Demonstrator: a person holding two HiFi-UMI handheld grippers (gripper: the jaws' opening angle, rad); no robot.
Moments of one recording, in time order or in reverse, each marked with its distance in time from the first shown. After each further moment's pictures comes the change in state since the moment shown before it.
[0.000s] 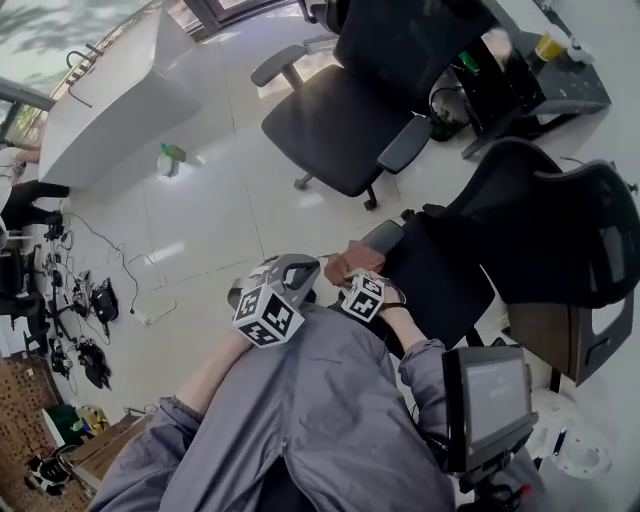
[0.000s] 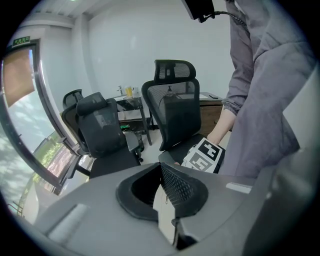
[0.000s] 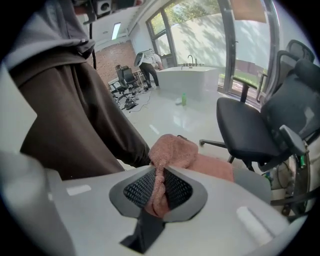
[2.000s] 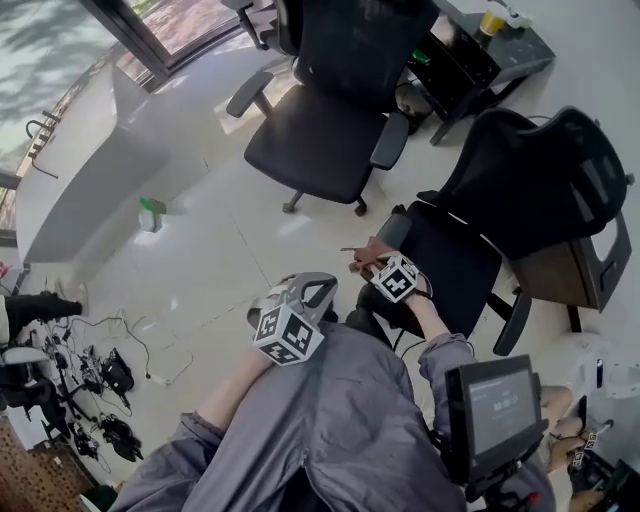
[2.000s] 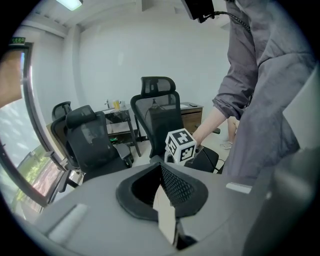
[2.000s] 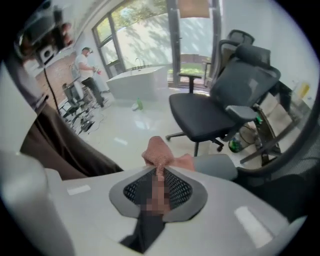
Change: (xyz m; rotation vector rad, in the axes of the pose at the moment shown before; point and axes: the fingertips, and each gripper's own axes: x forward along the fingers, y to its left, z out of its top) left arm -0.056 -0.004 -0.041 0.132 -0.166 -0.155; right arm -0.043 -0.053 0.024 0.467 -0.032 -0.353
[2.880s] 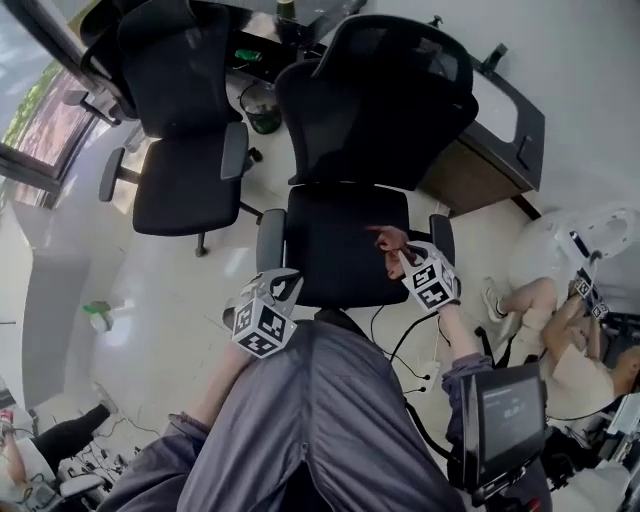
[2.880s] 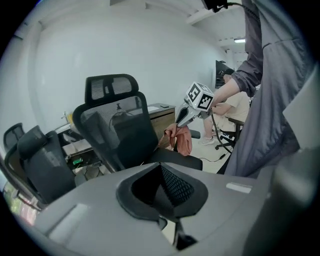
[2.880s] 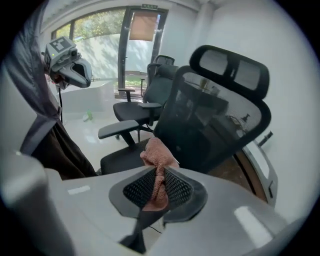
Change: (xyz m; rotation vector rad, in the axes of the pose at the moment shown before) left arm 0.130 -0.116 0.098 0.230 -0.018 -0.268; right arm -0.276 -0.095 -0.263 0.338 -0.105 -0.534
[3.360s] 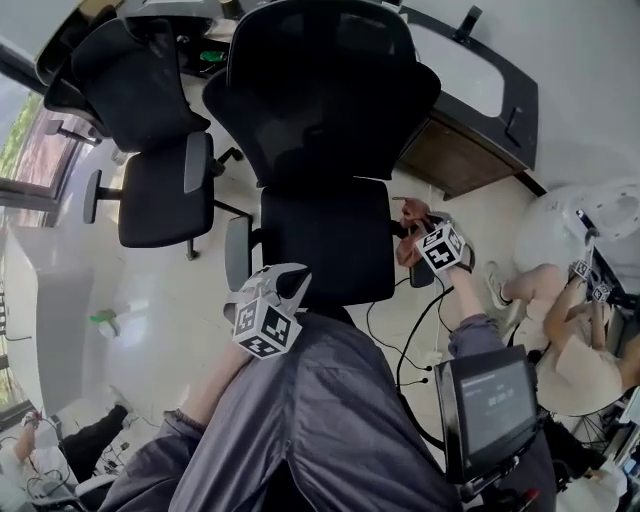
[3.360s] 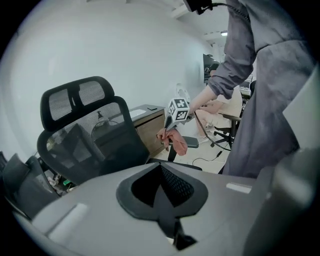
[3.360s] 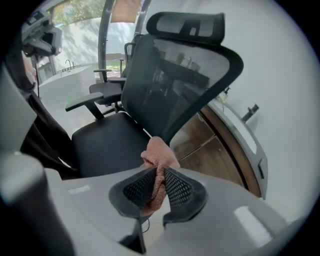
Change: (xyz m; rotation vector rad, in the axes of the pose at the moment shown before) left arm 0.101 -0.041 0.112 0.147 0.019 -0.092; right arm 0.045 -0.177 -0.144 0.083 0.164 -0.104
